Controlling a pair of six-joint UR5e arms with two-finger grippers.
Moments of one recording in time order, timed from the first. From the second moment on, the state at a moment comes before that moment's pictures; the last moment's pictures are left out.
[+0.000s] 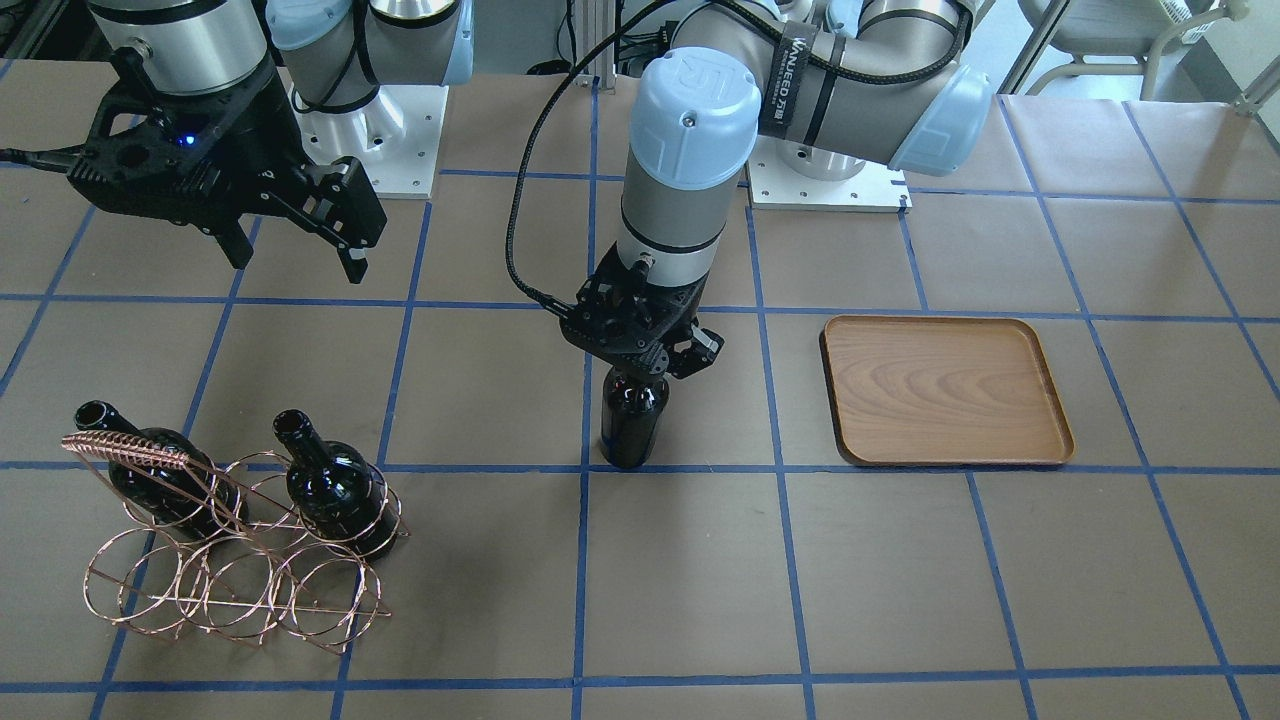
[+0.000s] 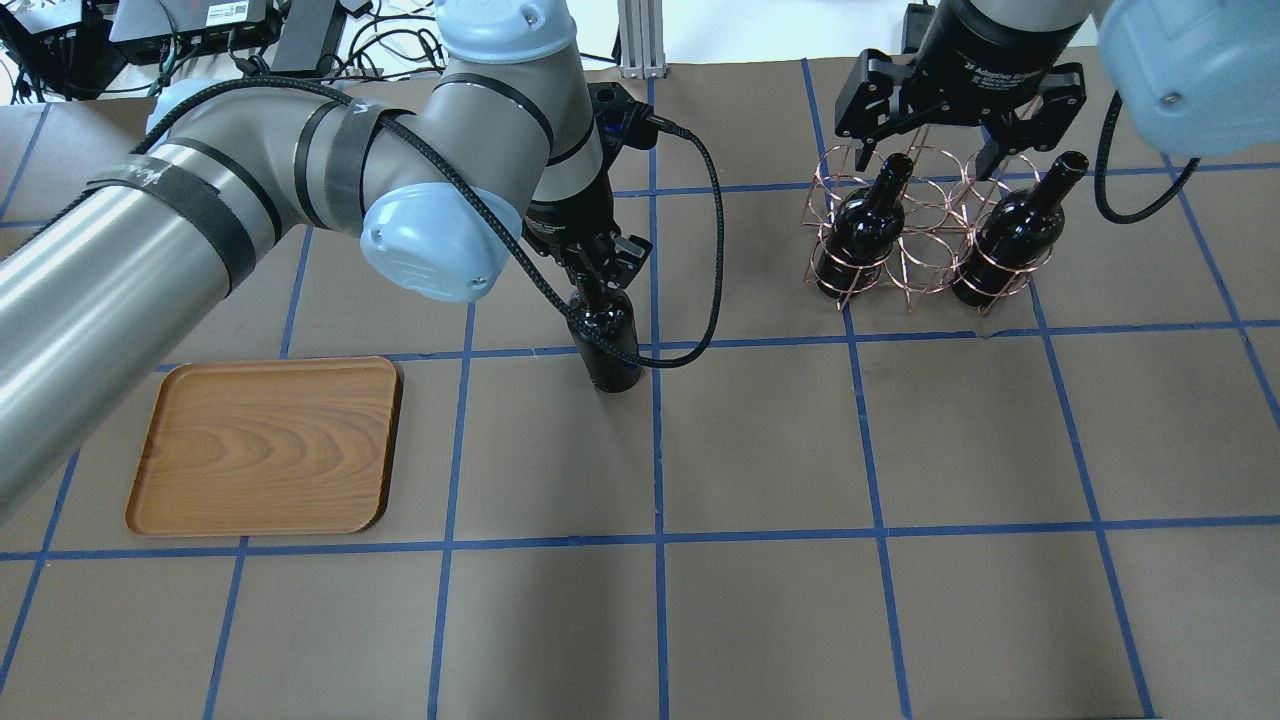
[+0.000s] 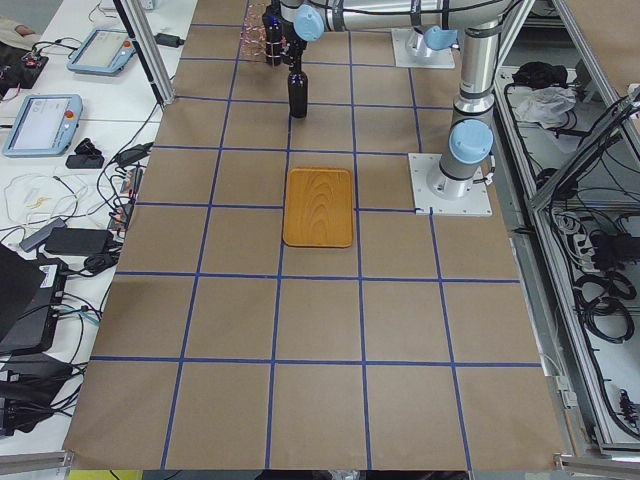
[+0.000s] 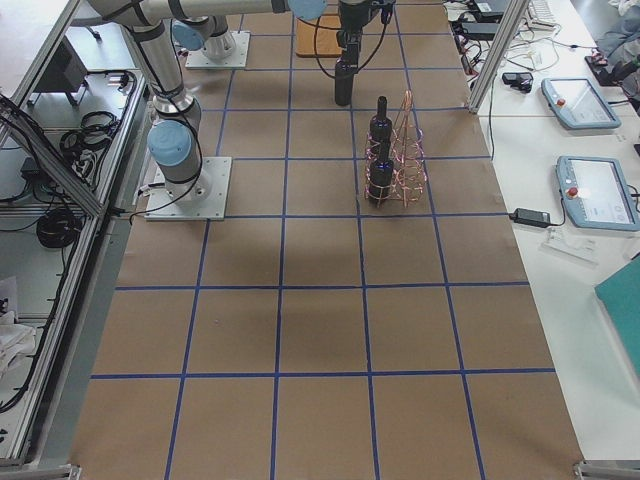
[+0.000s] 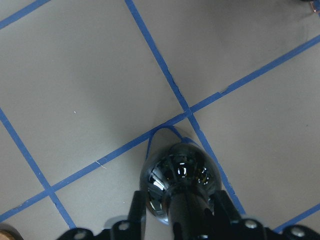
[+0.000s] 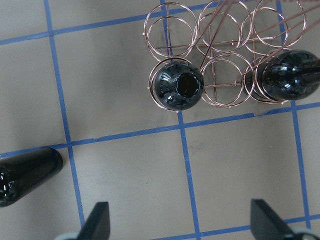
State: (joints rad) left arm -1.88 -1.84 -1.58 -1.25 1.53 0.19; right arm 1.61 -1.55 1.50 -1.65 -1.57 0.19
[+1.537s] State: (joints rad) left arm -1.35 -1.66 -1.64 -1.50 1.68 0.57; right arm 1.61 -1.55 1.50 -1.66 -1.57 0.10
